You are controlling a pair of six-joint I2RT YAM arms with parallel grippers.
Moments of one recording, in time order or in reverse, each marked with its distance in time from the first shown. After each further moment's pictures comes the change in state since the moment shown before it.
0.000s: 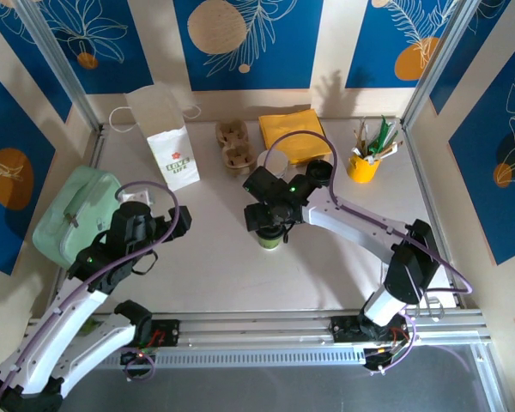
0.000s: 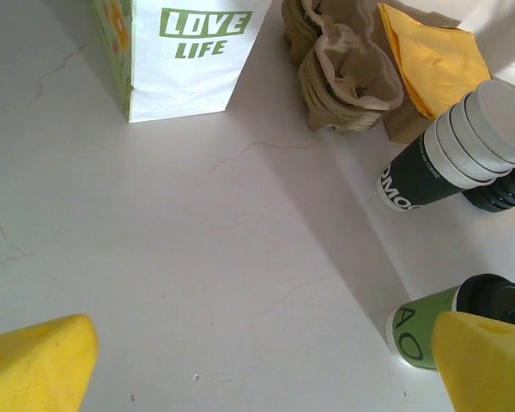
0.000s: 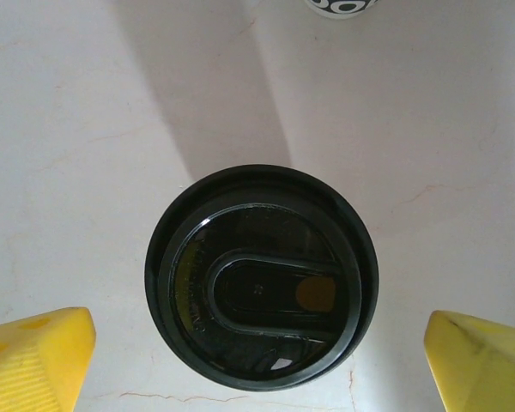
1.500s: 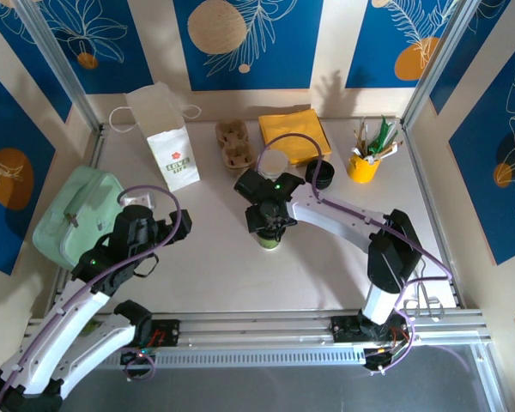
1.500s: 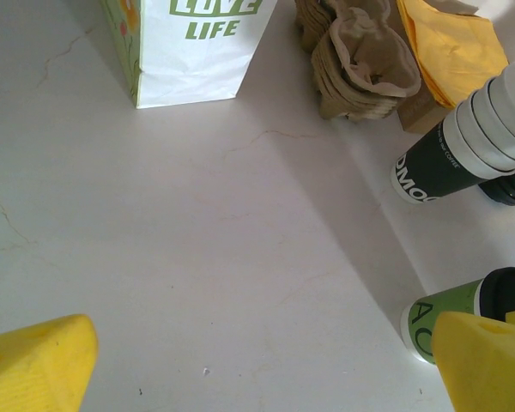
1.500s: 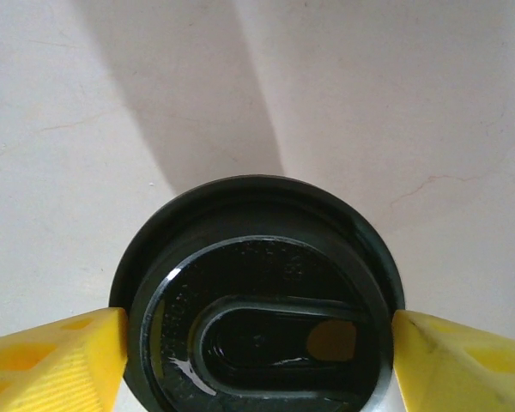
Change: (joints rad) left arm 0.000 -0.013 -0.050 0.018 -0.006 -0.004; right arm -0.003 0.119 0.051 -0.040 0.016 0.017
